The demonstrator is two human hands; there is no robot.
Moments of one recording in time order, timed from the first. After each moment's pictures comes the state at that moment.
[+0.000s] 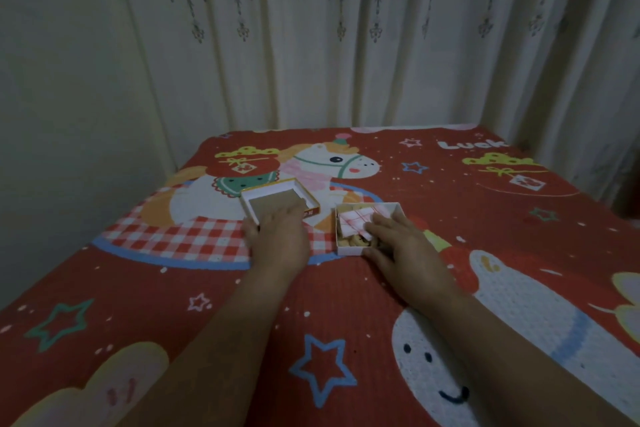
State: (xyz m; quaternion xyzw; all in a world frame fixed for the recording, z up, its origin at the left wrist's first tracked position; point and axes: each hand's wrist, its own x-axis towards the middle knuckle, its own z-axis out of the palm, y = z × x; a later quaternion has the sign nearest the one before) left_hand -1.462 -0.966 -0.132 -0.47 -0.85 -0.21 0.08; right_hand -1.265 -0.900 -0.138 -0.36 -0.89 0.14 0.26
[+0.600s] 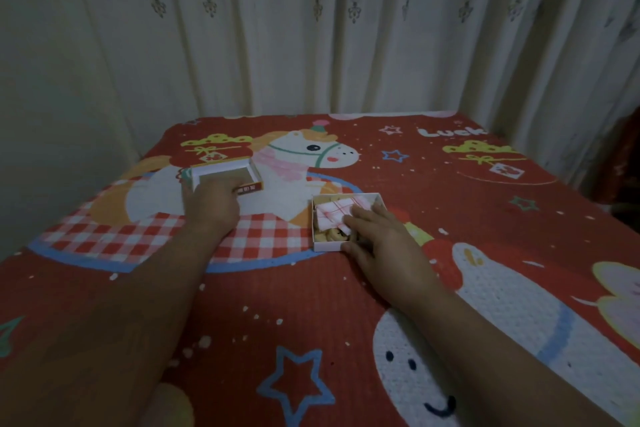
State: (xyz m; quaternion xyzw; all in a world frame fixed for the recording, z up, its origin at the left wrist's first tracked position) left_hand -1.576 -0.917 -0.146 -0.46 -0.85 -0.21 0.12; right_hand -1.268 -0.895 -0.141 -0.36 -0.88 0.15 0.26
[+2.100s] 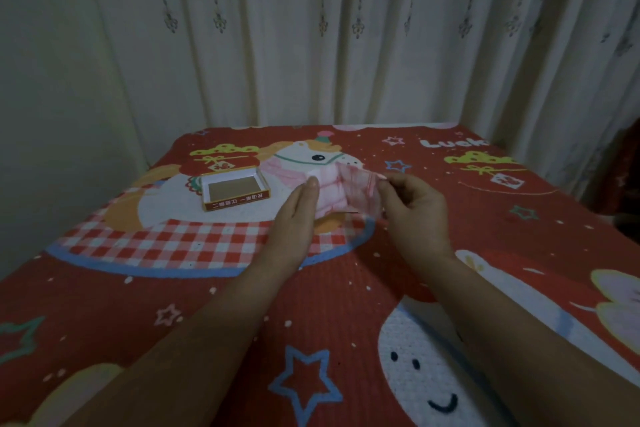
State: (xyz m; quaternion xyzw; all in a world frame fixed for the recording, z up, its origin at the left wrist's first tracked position) left_hand -1.430 -0.950 -0.115 -0.47 -0.59 -0.61 -0.26; right_hand -1.277 -0.876 -0.102 -0.32 -0.67 0.36 0.57
